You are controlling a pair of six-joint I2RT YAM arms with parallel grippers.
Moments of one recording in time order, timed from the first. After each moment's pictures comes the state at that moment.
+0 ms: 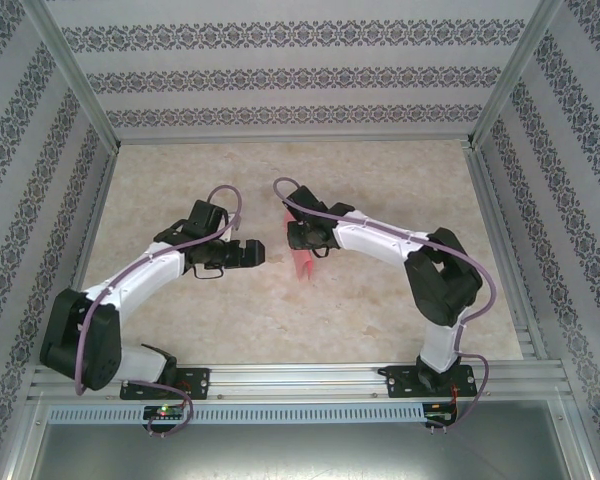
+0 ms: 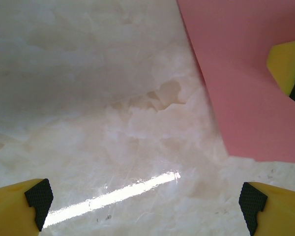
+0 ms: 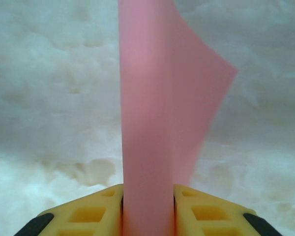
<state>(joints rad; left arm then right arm) -0.34 1.34 0.86 -0.54 0.31 -0.42 0.73 1.83 1.32 -0.53 0.06 0.63</state>
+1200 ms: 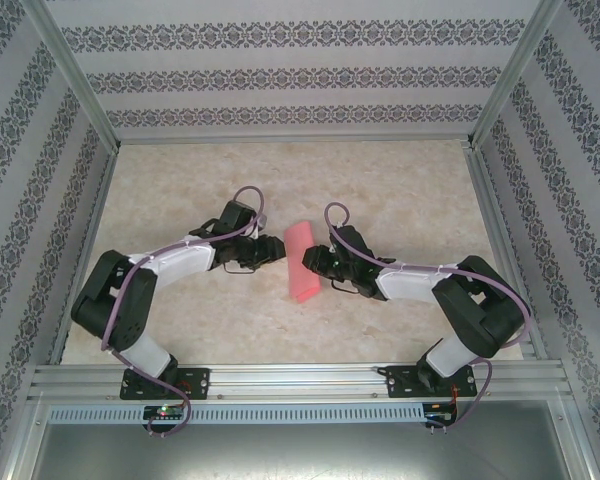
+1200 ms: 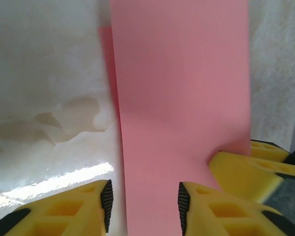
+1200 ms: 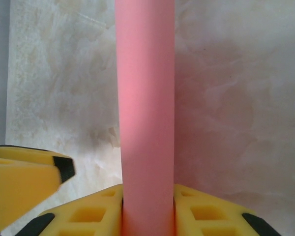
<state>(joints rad) -0.47 1.63 0.89 -0.20 0.46 -0.77 0.66 1.57 0.63 0.26 -0.18 0.97</state>
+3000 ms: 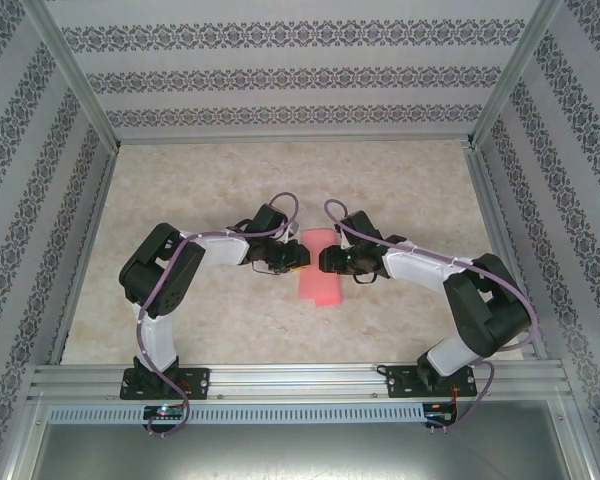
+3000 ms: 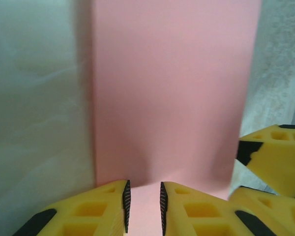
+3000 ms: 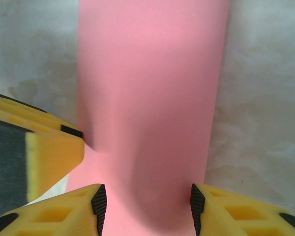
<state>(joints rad) -0.57 1.92 1.05 -0.07 0.57 -0.79 0.54 1.56 0.80 -0.28 -0.20 0.54</state>
